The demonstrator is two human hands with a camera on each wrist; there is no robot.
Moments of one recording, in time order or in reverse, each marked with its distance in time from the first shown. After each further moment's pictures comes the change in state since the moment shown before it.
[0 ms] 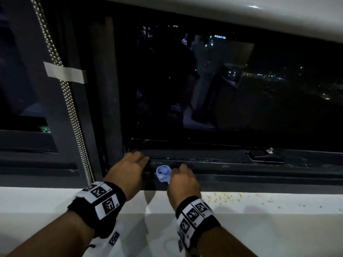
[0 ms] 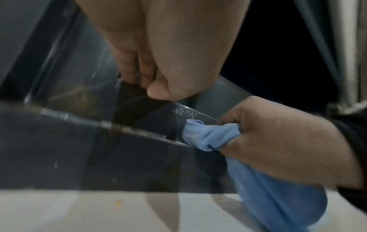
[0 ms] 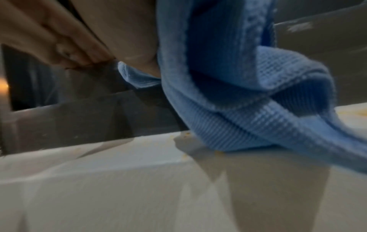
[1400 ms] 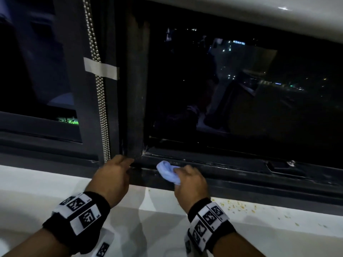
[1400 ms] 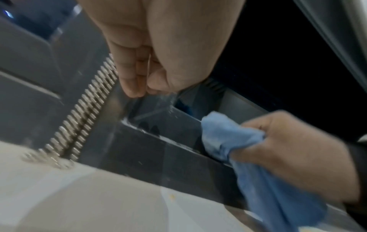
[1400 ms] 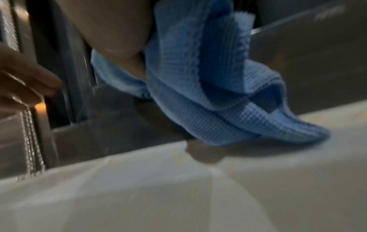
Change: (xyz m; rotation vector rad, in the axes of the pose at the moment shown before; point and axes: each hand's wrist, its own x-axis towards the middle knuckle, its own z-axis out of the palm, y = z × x) left_hand -0.056 -0.034 -0.021 -0.166 0.173 -0.317; right_hand 0.003 -0.005 0.013 0.086 0.119 -0.293
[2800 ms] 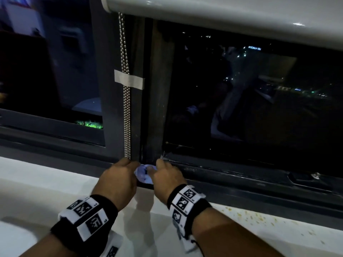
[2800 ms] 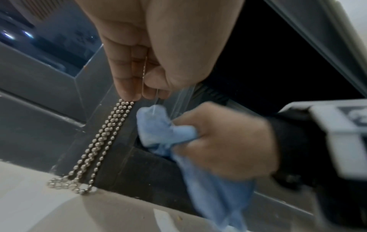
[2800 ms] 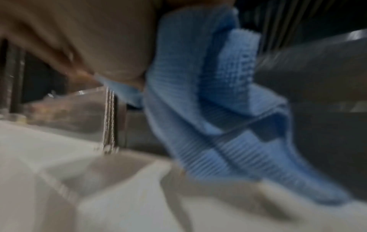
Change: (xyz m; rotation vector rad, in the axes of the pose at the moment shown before) left_hand -0.013 -0.017 -0.027 0.037 0.061 -0.028; right_hand 0.047 -0.091 0.006 -0.269 -0.242 -0.333
